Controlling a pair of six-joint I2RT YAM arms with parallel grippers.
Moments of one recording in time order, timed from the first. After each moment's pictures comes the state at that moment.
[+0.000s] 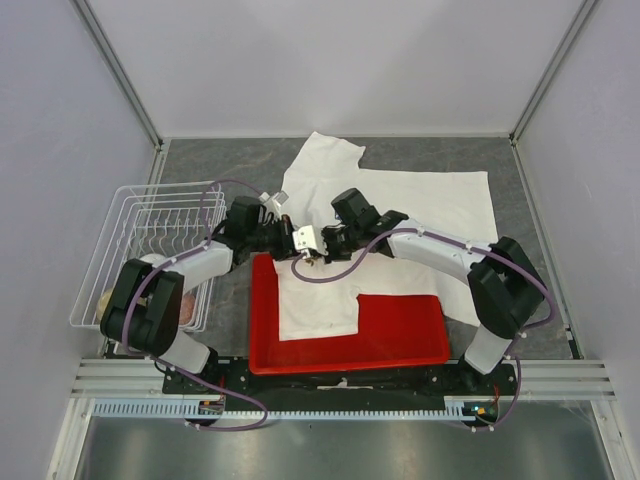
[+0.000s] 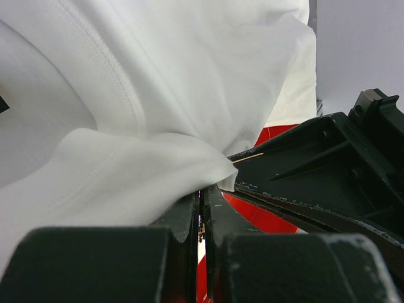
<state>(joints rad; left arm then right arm) -0.35 1.53 0.74 0.11 0.72 -0.63 0.76 1.73 1.22 -0.36 -0.51 -0.95</state>
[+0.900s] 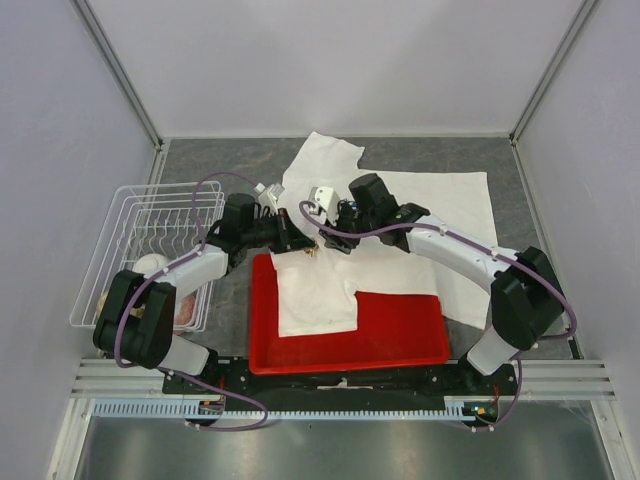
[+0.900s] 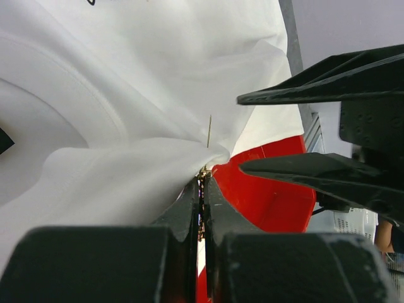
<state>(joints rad) -0.35 1.45 0.73 0.19 0.69 -0.62 0.70 1.63 1.21 -0.31 -0.38 -0.49</state>
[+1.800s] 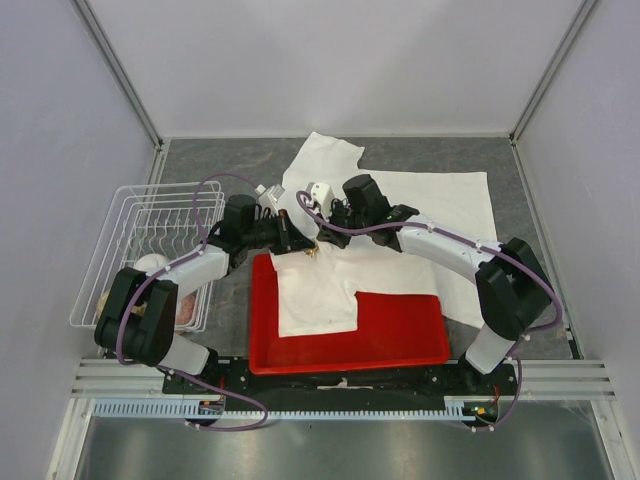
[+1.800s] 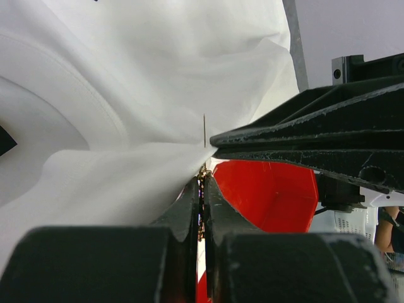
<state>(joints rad) -0.35 1.46 0.72 0.21 0.69 -0.62 0.70 1.69 1.21 -0.17 -0.41 -0.32</state>
